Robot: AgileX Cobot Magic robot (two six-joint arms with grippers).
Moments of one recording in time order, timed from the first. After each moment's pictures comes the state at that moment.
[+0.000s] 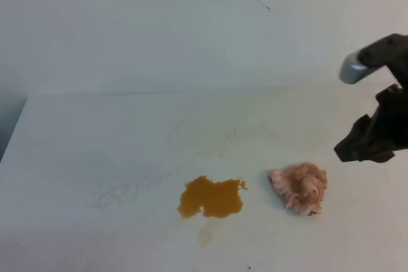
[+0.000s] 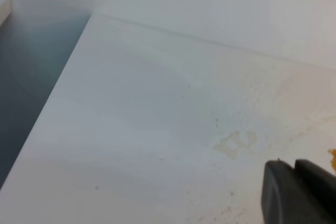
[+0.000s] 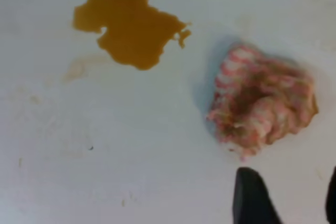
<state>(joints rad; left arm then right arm) -0.04 -0.03 0.03 -0.11 0.29 -0.27 0.24 1.45 -1.12 0.40 0.84 -0.60</state>
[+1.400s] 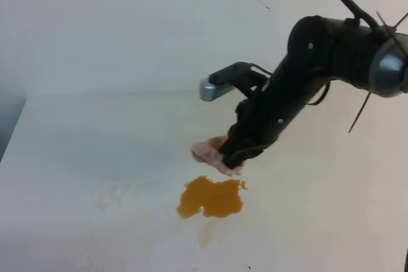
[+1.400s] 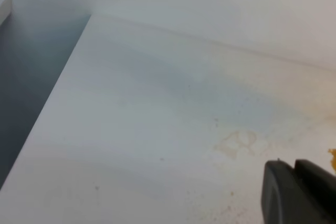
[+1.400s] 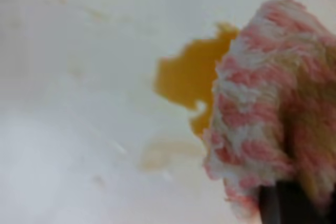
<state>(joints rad) -0.04 -0.03 0.03 -0.11 0.29 -0.27 0.52 2.06 -1.65 0.36 0.97 -0.48</state>
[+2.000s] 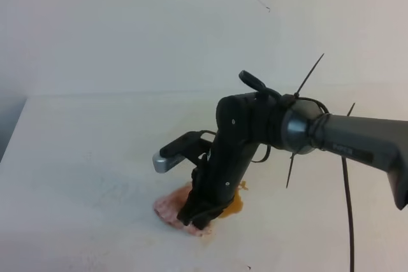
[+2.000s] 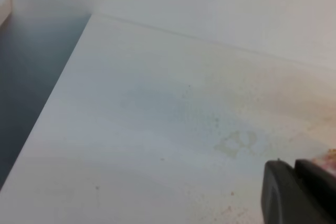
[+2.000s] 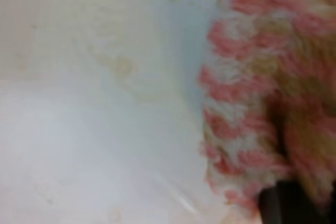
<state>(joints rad) -0.04 -0.03 0.03 -0.11 0.29 -0.27 0.69 2.25 -1.71 0.35 0.92 -0.40</state>
